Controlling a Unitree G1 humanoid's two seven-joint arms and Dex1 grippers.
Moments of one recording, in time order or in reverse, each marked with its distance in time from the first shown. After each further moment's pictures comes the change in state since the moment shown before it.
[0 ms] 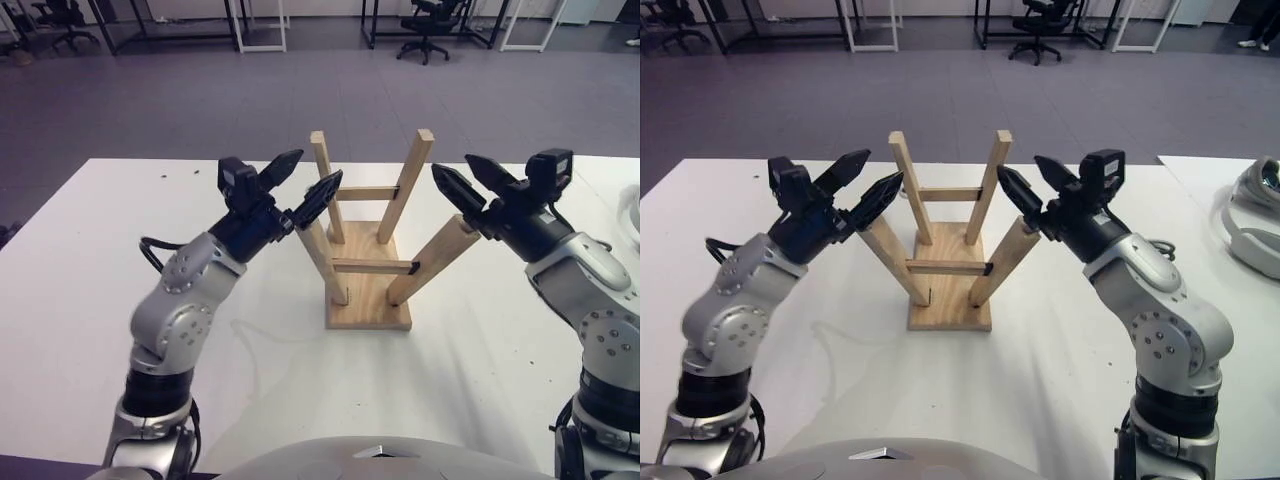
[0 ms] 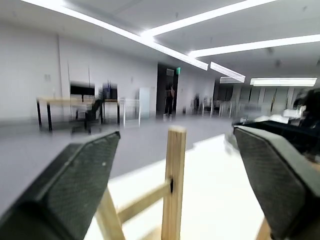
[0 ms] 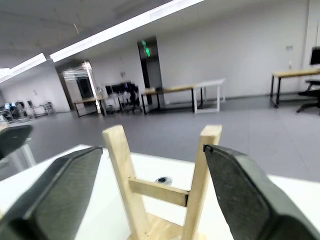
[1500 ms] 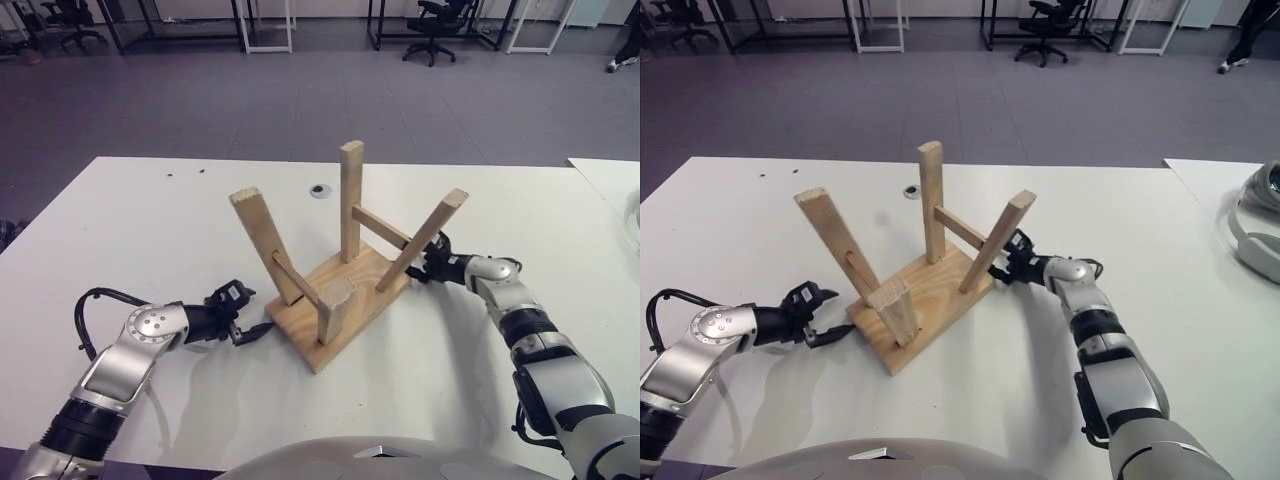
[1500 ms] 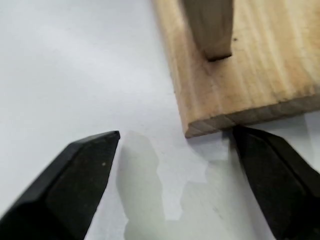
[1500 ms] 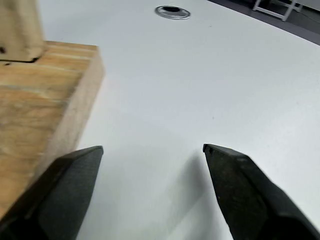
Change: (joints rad) left arm 0.241 0.380 -0.097 0.305 0.508 0.072 -0.313; right arm -0.338 0.046 0.411 1.512 -0.766 -0.866 0.730
